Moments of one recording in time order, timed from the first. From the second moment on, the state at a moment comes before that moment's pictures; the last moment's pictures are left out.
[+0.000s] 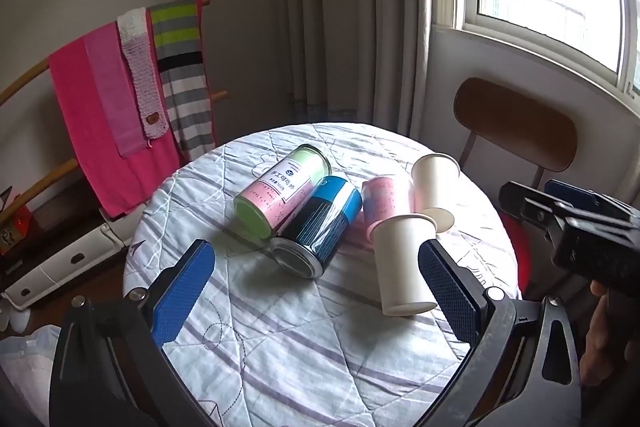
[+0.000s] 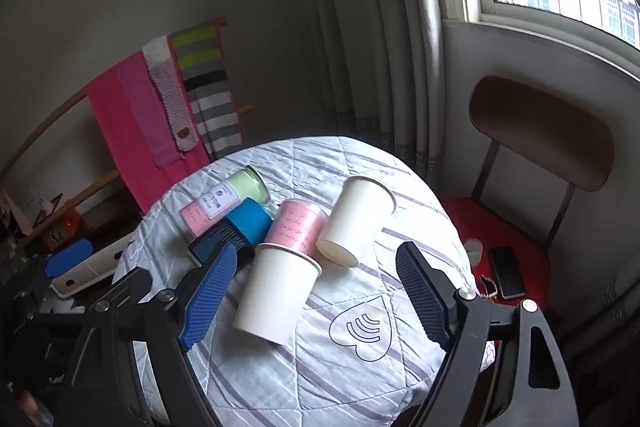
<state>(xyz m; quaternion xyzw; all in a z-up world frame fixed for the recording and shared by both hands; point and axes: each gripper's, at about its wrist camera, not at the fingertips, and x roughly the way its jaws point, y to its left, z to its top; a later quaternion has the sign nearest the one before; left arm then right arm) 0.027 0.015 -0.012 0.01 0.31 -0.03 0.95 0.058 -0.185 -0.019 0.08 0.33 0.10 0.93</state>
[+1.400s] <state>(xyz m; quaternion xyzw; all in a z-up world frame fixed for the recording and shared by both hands) 0.084 0.010 -0.026 0.03 0.35 -0.03 0.94 0.104 -0.178 -0.043 0.10 0.41 0.07 0.90</state>
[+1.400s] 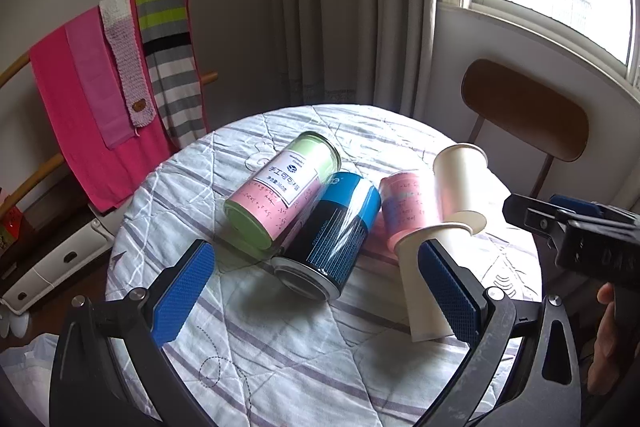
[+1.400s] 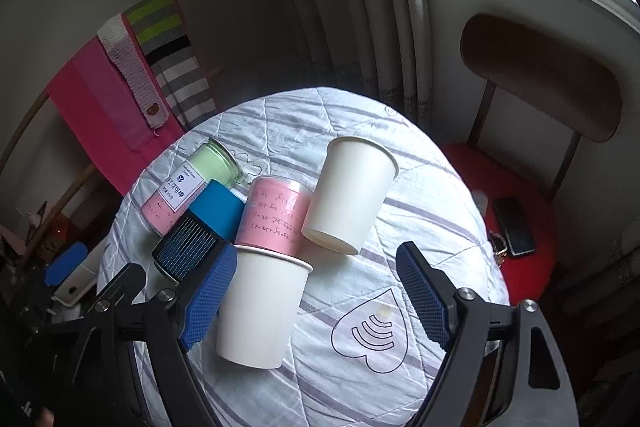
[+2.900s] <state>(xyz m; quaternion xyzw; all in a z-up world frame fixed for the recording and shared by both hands) 0.083 0.047 -0.038 0.02 0.35 0.01 0.94 0.178 -0.205 -0.096 0.23 0.47 0.04 0.85</state>
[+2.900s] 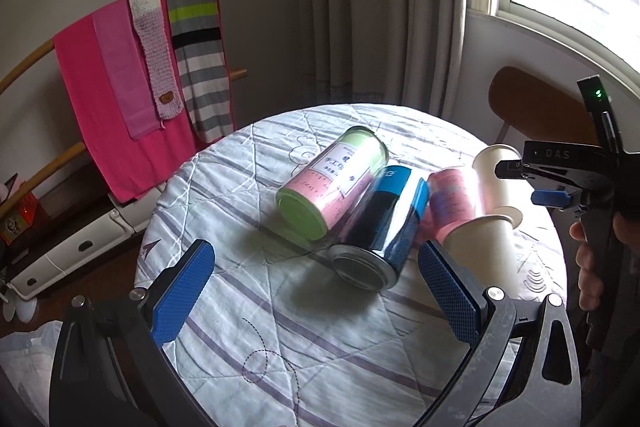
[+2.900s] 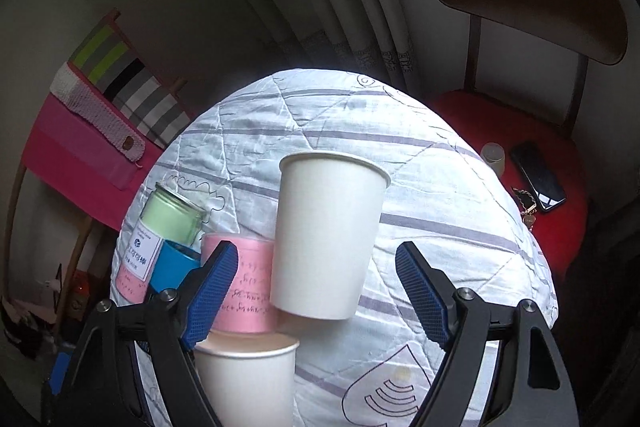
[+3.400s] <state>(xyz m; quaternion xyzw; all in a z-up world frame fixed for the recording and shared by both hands) 0.081 0.061 -0.040 0.01 0.36 0.01 0.93 0.198 -0.214 -0.120 0.29 0.51 0.06 0.81</state>
